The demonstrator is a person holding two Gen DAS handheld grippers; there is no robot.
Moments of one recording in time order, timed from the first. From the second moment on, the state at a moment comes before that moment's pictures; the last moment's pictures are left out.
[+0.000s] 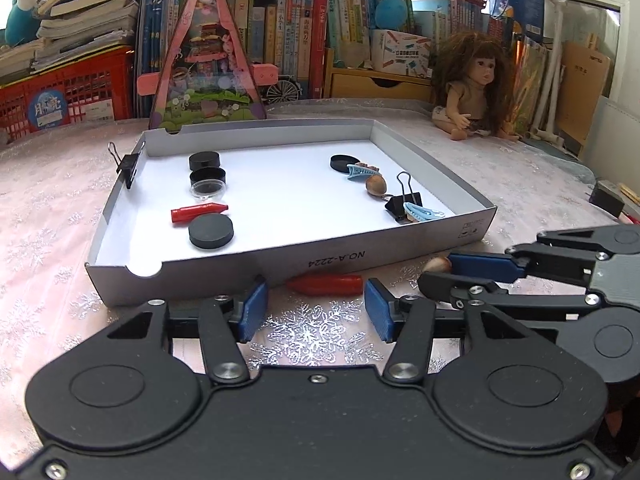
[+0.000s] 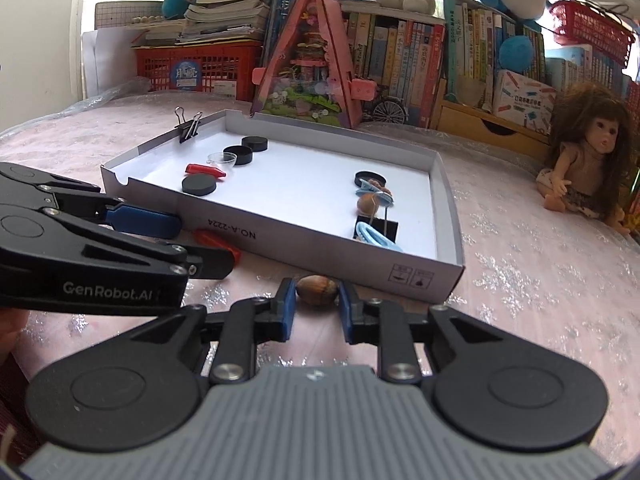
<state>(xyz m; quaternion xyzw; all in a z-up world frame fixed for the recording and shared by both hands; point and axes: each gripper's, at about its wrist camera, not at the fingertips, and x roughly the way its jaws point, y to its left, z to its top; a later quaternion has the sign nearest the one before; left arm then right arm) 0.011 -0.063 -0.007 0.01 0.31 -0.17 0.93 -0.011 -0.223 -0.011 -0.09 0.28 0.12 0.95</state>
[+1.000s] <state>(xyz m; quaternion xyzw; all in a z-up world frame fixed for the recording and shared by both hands) 0.005 -0.074 -0.018 0.04 0.29 -0.13 0.95 -0.013 -0.217 -0.015 -0.07 0.28 0.11 0.95</state>
